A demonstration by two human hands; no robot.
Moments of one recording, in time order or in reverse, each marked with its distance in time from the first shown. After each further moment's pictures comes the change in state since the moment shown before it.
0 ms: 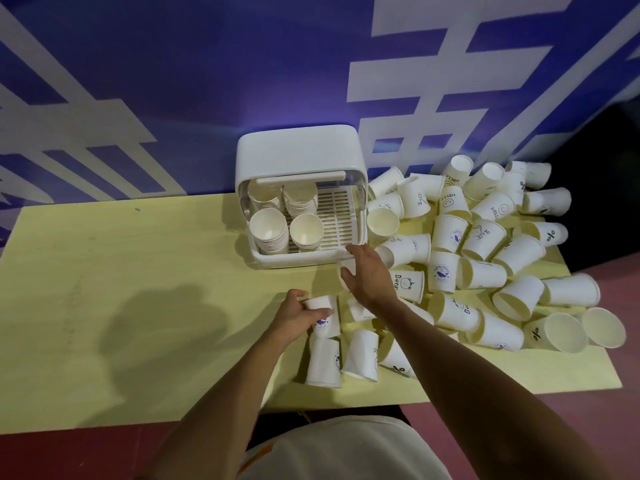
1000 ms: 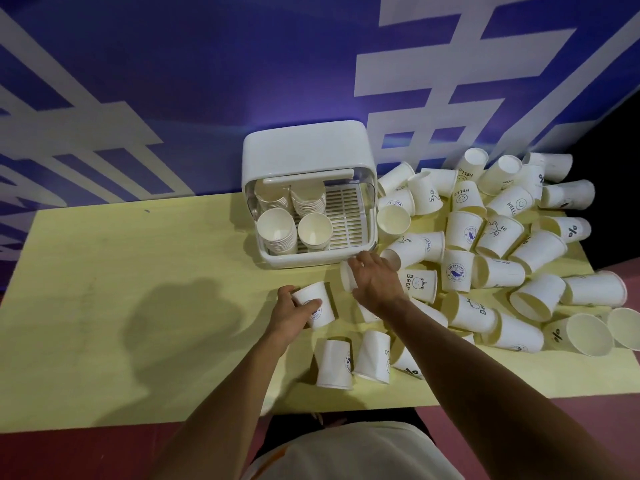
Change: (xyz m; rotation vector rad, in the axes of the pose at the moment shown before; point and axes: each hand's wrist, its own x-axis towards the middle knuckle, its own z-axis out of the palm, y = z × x) left_hand 0.014 -0.016 -0.019 -0.115 0.140 0.004; right_hand 0.005 0.014 0.018 -0.485 -0.156 -0.215
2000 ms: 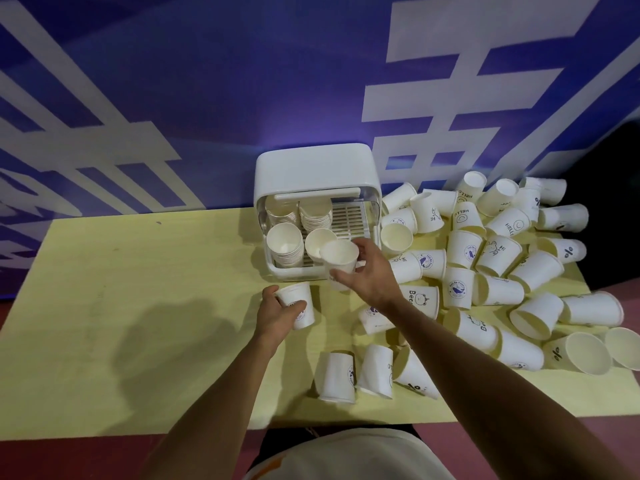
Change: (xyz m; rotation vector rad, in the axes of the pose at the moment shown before) left_hand 0.001 0.014 -0.033 -0.043 0.167 0.070; right_hand 0.016 -0.021 -0.049 0.961 0.190 0.244
